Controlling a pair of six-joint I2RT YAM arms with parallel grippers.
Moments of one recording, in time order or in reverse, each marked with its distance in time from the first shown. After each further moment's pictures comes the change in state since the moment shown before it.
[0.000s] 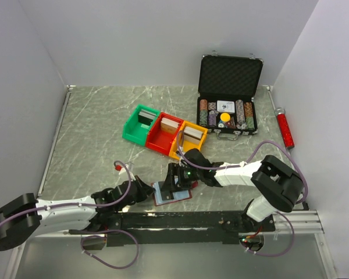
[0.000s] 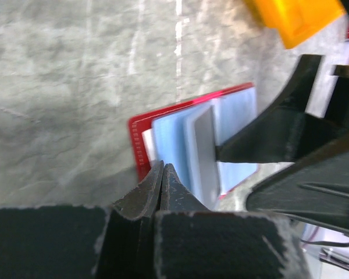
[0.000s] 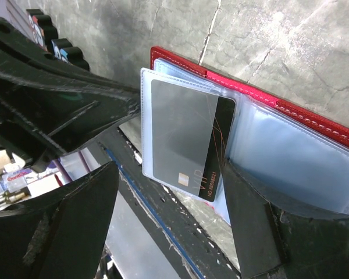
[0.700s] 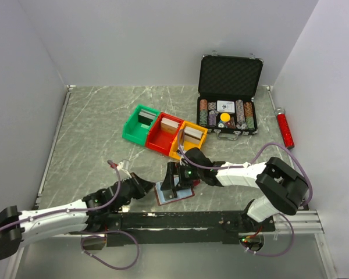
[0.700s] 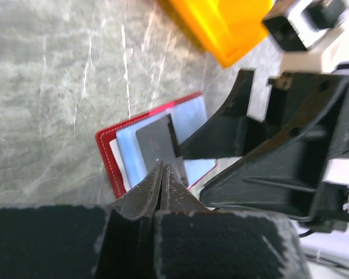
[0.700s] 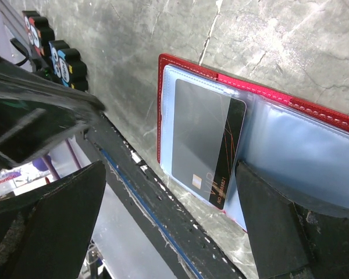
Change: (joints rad) left arm 0.000 -0.253 0.000 -0.098 -0.042 0.022; right arm 0.000 -0.042 0.014 -0.062 0.031 -0.038
